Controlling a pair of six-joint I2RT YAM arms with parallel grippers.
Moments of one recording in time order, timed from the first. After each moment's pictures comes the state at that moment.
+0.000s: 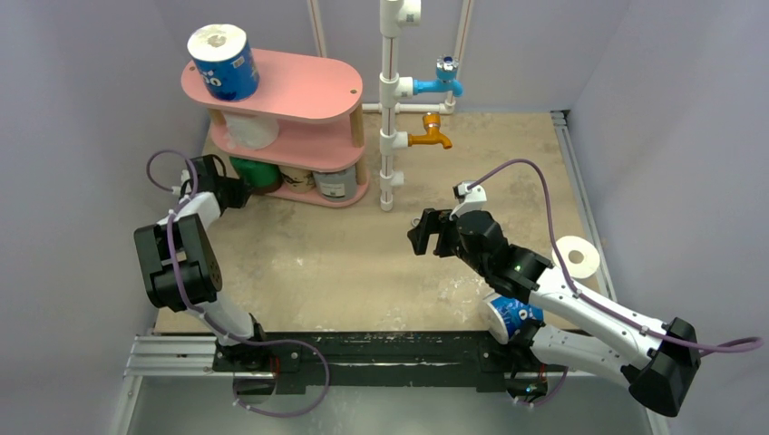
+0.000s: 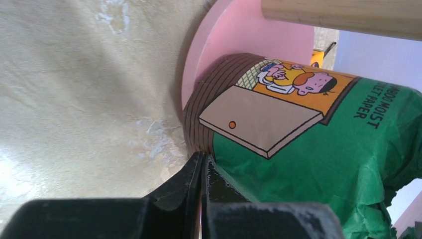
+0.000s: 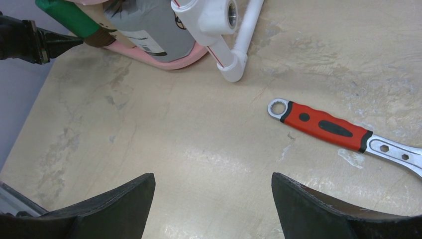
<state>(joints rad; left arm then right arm) 0.31 1.66 0.96 -0.12 0.12 -1.15 0.84 0.94 0.72 -0.24 0.30 0.58</state>
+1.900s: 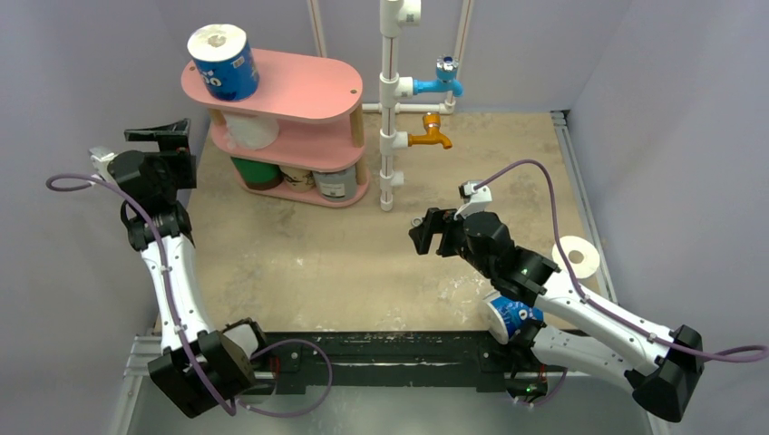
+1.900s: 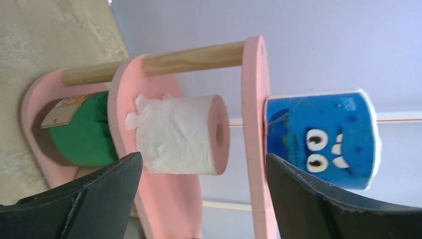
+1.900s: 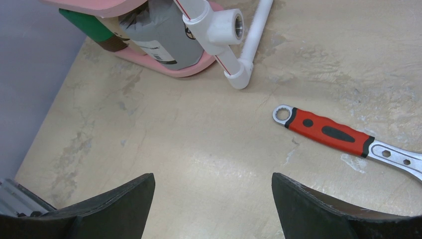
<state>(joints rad) 0.49 1.05 1.02 -0.15 0.19 -1.26 0.84 0.90 0.72 -0.24 0.29 0.58</state>
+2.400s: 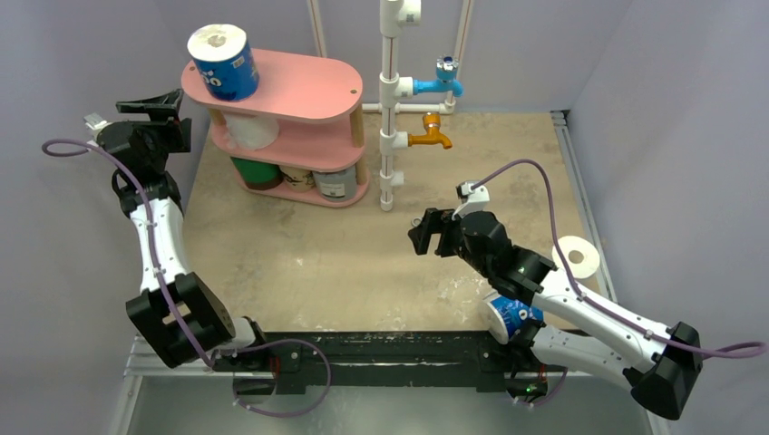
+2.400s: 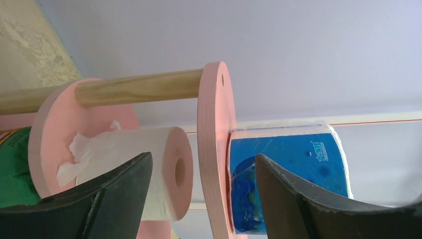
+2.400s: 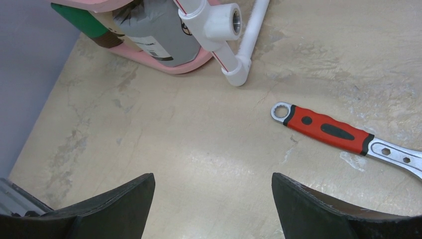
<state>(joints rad) 0.51 1.32 1.16 0.11 0.32 -1.38 0.84 0.92 0.72 -0.24 0.29 0.58</state>
